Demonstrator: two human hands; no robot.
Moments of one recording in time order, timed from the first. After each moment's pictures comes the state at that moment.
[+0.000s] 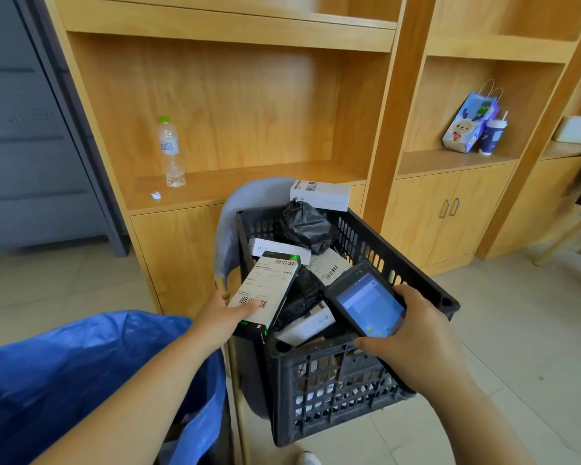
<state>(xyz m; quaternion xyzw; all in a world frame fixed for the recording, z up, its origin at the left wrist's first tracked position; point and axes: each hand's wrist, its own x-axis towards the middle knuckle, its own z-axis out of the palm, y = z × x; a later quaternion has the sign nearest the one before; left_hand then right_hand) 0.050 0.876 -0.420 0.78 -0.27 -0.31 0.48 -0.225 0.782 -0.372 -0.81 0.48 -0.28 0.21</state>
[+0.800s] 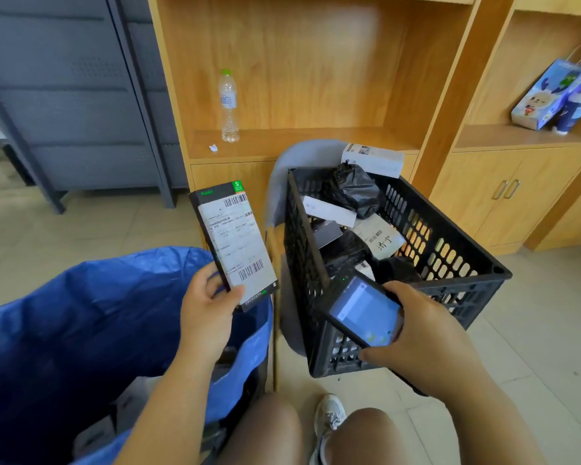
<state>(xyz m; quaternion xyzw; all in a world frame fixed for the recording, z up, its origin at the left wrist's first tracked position) 0.018 1.013 -0.437 0.63 -0.16 -0.19 0.74 -0.214 0.872 -0.372 -0.90 0.38 -0.12 0.16</state>
